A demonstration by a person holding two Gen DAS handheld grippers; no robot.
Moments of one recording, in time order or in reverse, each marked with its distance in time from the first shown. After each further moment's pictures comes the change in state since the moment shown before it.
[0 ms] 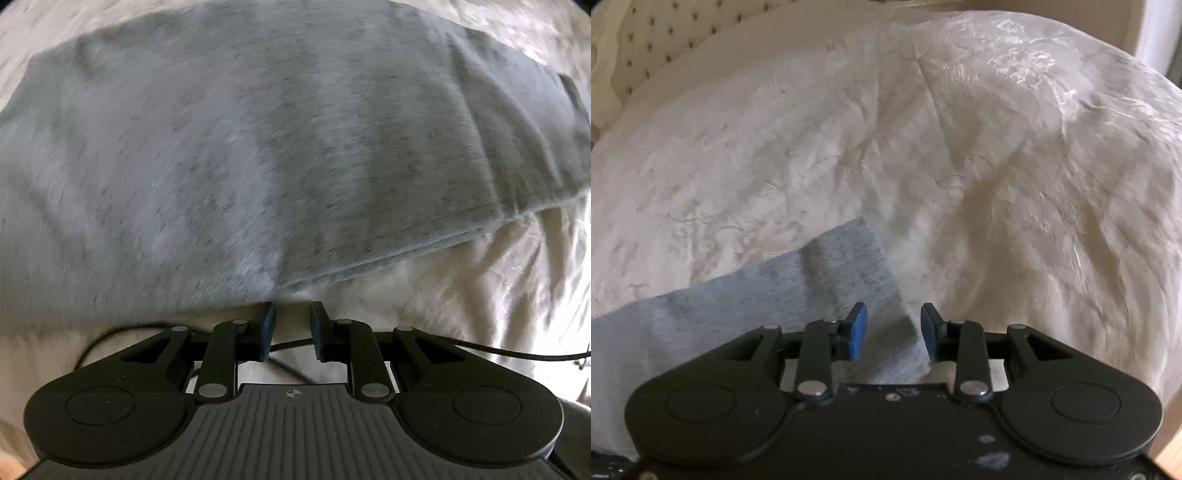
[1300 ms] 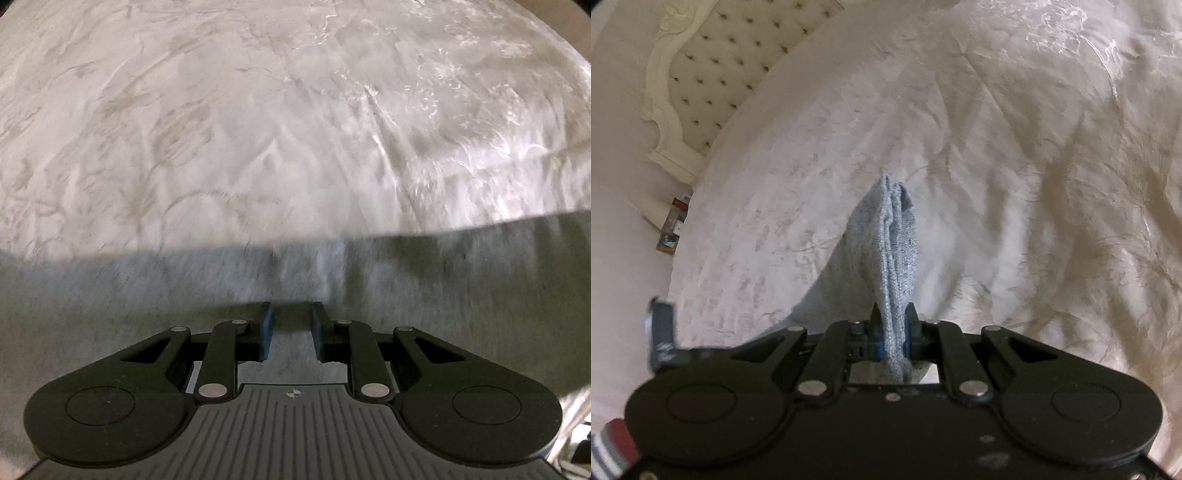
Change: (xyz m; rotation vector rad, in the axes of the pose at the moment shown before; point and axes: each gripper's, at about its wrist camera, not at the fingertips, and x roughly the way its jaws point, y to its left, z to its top) left arm -0.019 -0.086 0.147 0.018 -0.167 -0.035; right arm -0.042 -0.021 0.012 0.217 0.058 0.434
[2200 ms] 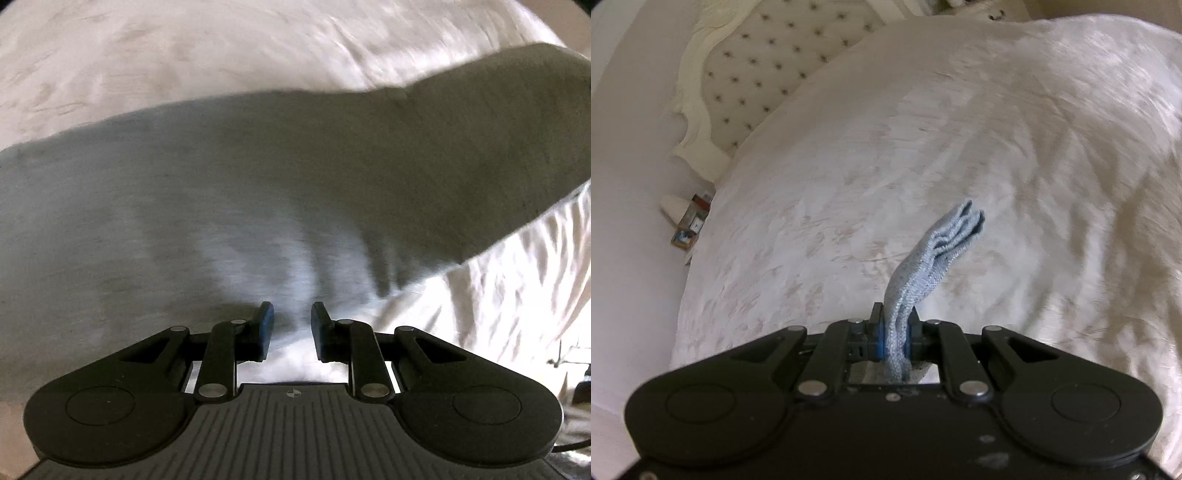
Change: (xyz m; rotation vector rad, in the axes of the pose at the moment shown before) left arm -0.047 0.043 -0.137 0.075 0.030 -0.110; right arm -0.017 0.110 -0.013 -0.101 -0.068 0.024
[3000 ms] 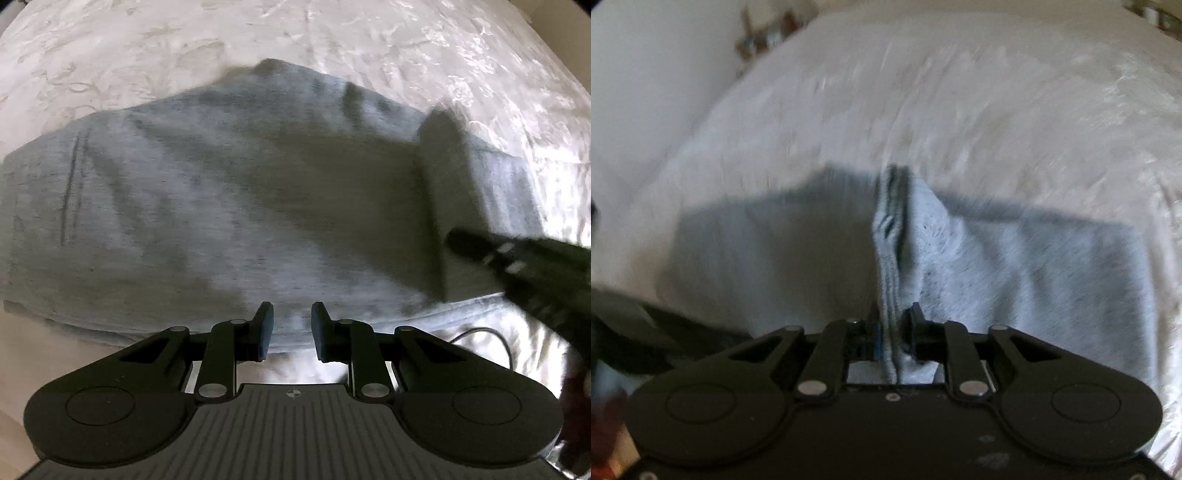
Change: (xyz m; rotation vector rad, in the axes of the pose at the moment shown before) left arm -0.059 0.229 -0.057 -0.237 -0.056 0.059; right arm 0.180 0.267 -0.220 -0.559 0.303 -0.018
